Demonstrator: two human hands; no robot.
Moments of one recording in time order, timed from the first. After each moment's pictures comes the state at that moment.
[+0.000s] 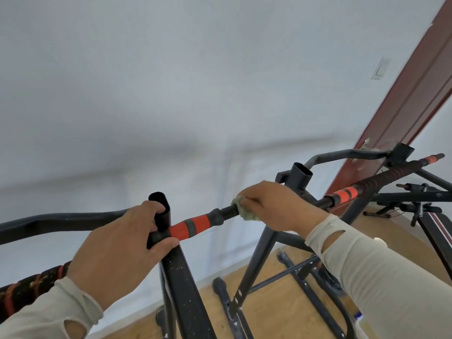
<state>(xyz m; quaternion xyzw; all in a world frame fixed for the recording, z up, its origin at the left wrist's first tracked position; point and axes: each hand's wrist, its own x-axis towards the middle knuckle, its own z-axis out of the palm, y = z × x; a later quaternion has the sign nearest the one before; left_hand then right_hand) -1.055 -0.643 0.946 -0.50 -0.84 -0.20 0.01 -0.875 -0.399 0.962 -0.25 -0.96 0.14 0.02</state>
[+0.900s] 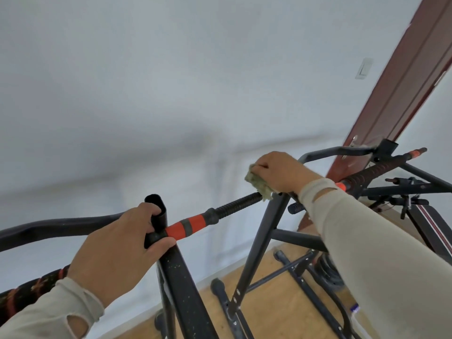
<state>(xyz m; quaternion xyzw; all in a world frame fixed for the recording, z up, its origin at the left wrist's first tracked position) -1.060 -0.646 0.943 -0.50 -0.84 -0.20 0.00 -0.882 -0.345 0.996 -0.40 -0.91 0.10 0.04</state>
